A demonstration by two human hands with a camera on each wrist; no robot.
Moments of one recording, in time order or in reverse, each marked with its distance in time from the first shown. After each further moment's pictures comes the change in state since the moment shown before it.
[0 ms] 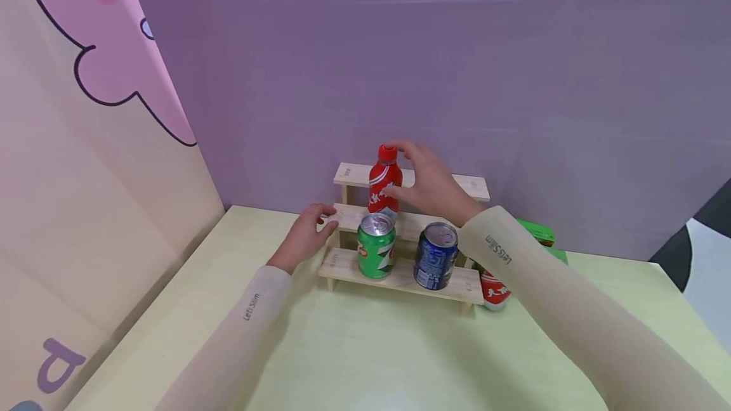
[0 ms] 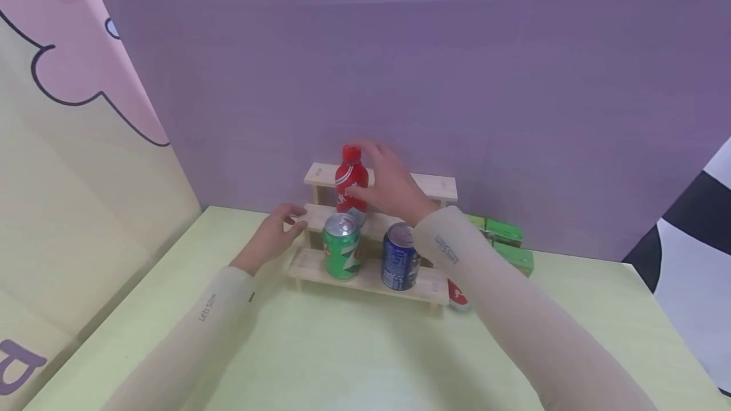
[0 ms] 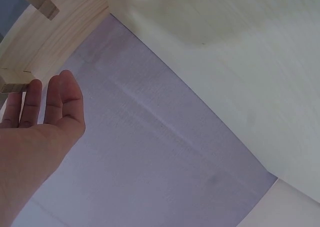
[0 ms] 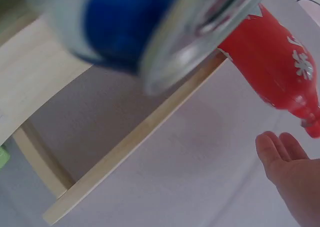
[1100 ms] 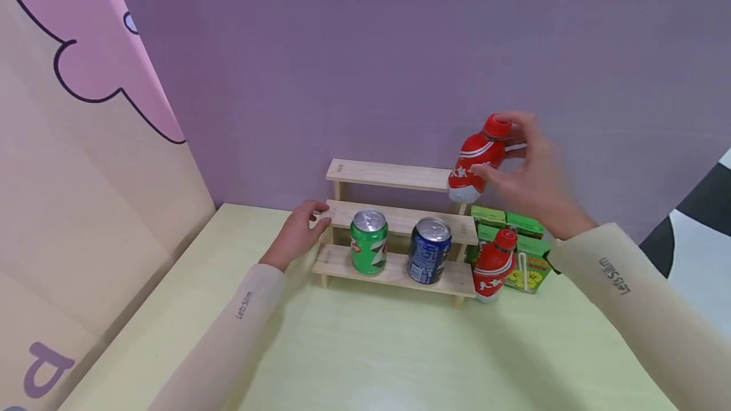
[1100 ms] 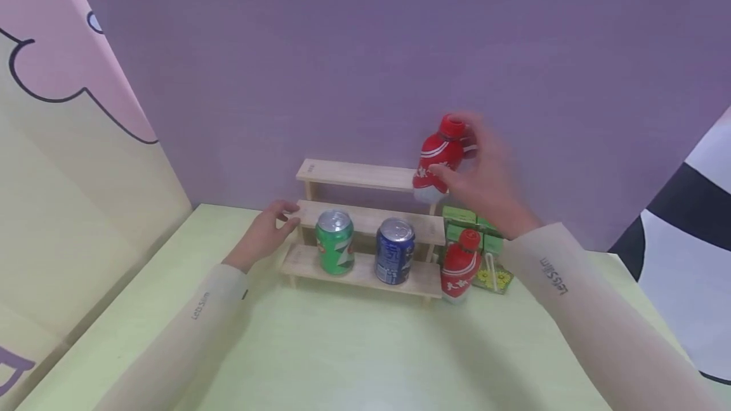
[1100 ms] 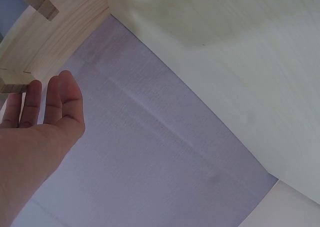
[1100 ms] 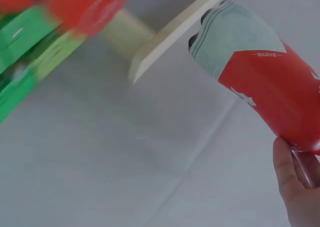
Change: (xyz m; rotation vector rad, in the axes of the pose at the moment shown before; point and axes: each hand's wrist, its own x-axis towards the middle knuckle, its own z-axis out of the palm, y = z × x) left_hand 0.004 0.004 0.000 0.006 -0.032 -0.010; right_hand -0.079 0.028 -0.096 -0.039 0.400 0.014
